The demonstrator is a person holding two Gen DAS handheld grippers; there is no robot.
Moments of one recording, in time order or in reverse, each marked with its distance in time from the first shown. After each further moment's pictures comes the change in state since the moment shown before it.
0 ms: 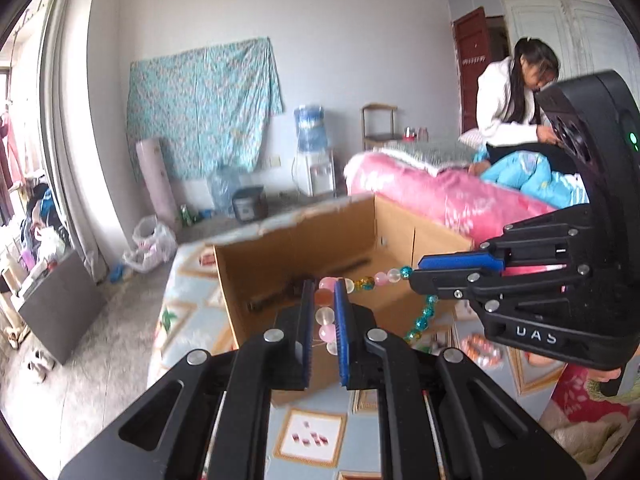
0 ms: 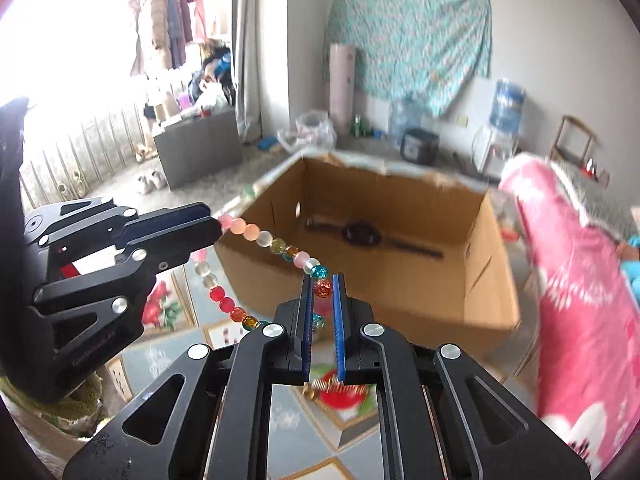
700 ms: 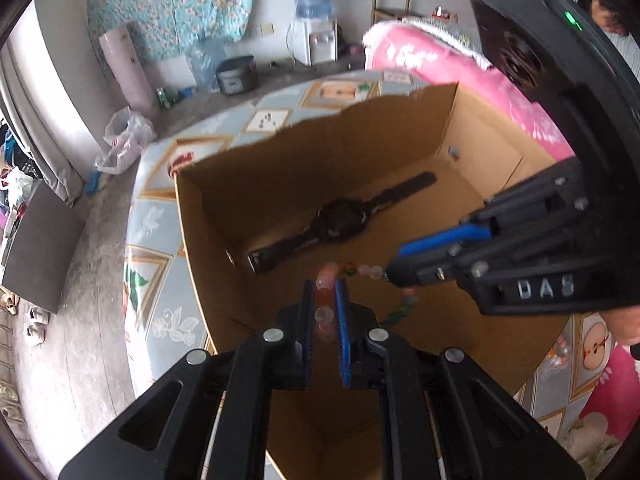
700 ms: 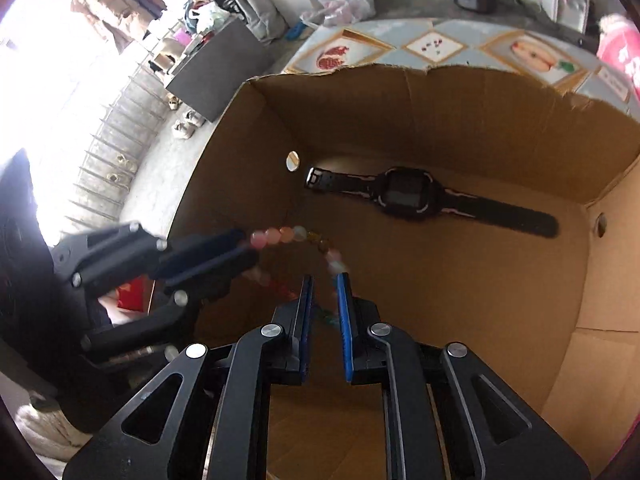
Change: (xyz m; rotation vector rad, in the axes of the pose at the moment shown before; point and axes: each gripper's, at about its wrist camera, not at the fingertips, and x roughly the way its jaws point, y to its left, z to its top) left arm 0.184 0.060 0.010 -0.027 0.567 -0.049; right arm 0.197 -0.074 0.052 0.265 0.568 0.371
